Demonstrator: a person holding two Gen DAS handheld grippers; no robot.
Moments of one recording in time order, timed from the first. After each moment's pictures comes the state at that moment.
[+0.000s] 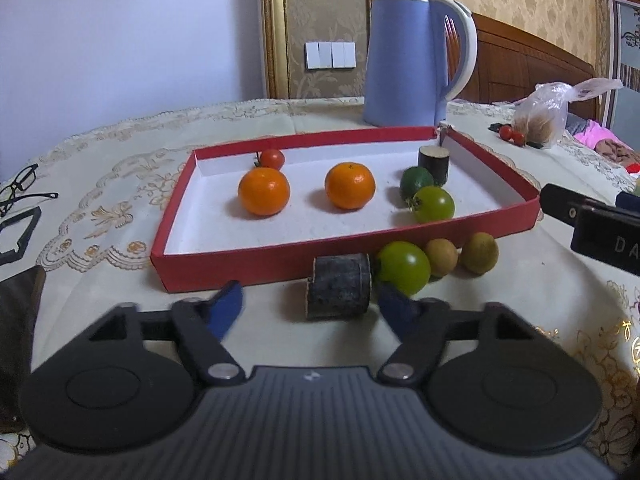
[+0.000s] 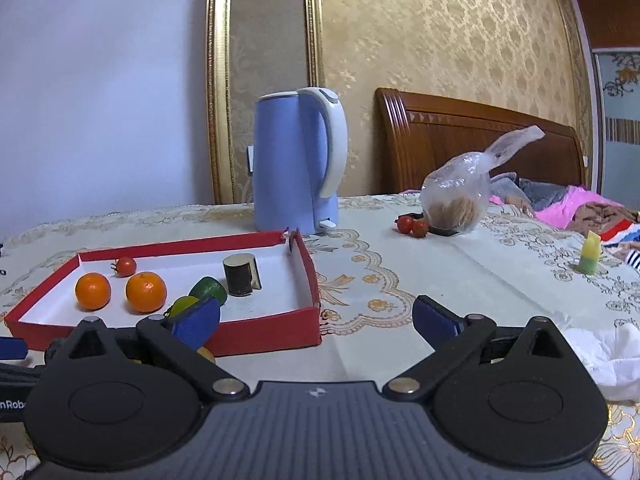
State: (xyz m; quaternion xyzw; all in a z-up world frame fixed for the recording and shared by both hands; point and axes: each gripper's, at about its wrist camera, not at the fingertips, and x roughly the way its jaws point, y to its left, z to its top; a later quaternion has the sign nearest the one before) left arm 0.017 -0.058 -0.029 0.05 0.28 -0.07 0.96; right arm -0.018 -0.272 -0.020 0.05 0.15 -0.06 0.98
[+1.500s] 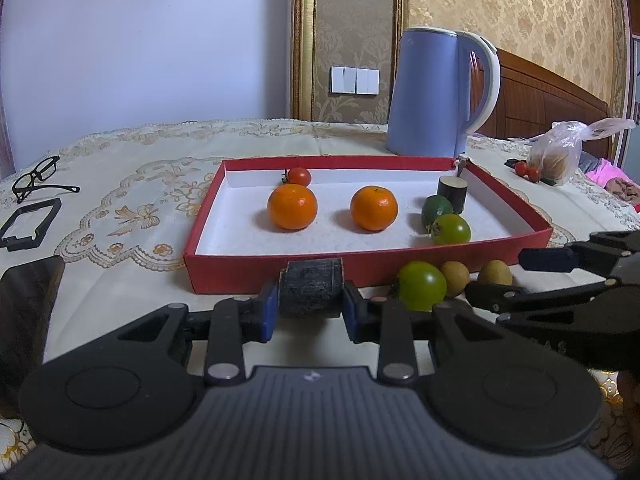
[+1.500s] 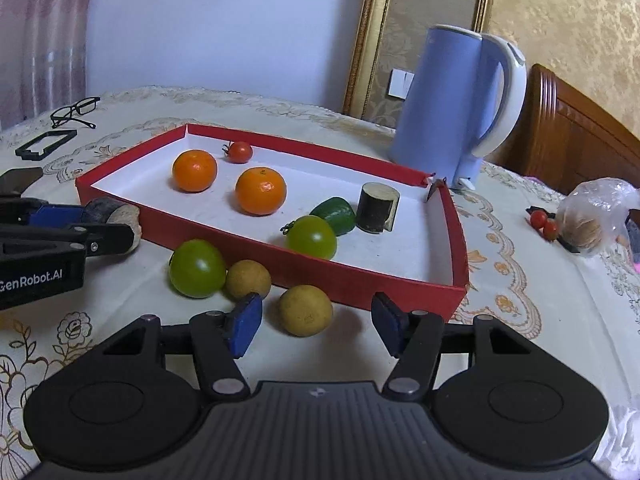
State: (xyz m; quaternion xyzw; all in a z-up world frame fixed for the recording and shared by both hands) left arm 0.008 -0.040 -0.026 0.01 0.25 -0.05 0.97; right arm 0.025 -0.226 -0.028 -0.07 0.28 0.12 0.95
